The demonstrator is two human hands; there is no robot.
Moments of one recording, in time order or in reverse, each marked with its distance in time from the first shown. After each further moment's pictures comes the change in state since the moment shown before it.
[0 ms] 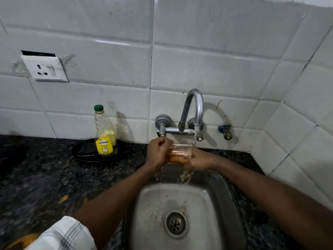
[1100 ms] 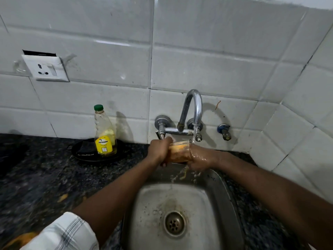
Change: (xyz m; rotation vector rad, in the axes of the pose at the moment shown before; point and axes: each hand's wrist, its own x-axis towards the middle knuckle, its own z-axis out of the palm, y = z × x) left_hand 0.011 0.005 0.008 0.028 -0.007 -0.269; right_hand -0.004 0.003 -0.012 -0.189 -0.013 -0.139
